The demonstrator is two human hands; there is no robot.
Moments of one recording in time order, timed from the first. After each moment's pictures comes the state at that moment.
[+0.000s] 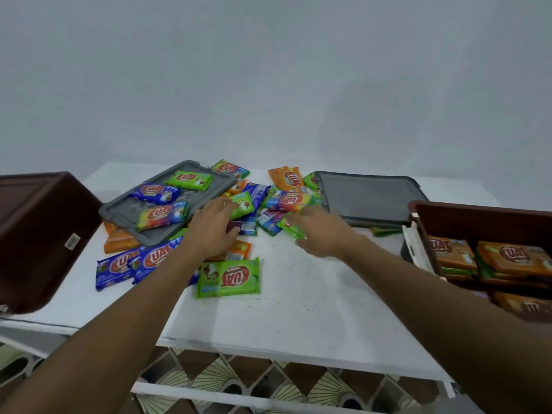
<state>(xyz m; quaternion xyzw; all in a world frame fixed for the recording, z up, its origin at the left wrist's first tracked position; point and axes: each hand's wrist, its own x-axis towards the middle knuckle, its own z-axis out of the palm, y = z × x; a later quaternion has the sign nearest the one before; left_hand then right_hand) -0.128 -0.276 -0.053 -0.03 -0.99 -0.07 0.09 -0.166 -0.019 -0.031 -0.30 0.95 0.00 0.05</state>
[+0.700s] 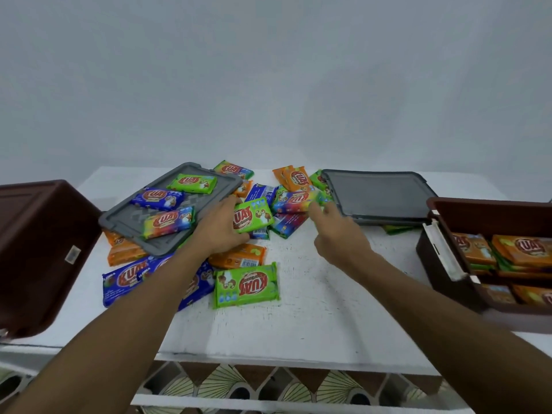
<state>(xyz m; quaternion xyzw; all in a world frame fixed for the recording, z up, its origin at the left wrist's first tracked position) -0.155 -0.306 -0.053 -0.02 -0.97 -0.22 0.03 -0.145 -0.044 -0.047 -0.20 0.97 -0.10 -0.09</state>
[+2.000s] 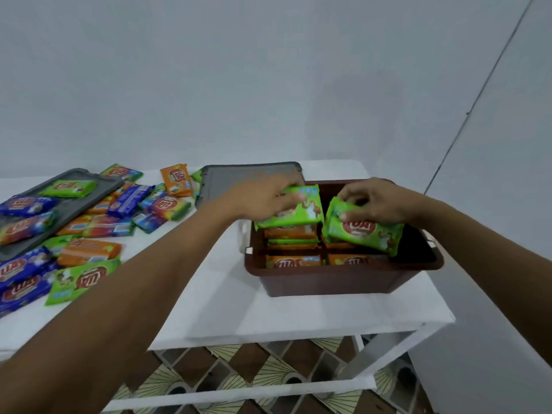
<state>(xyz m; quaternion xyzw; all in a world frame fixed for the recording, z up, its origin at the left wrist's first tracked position) -0.136 0.084 0.054 -0.33 -0.92 -0.23 -0.06 -0.134 0.348 0.037 -0.19 0.92 -0.32 0.12</state>
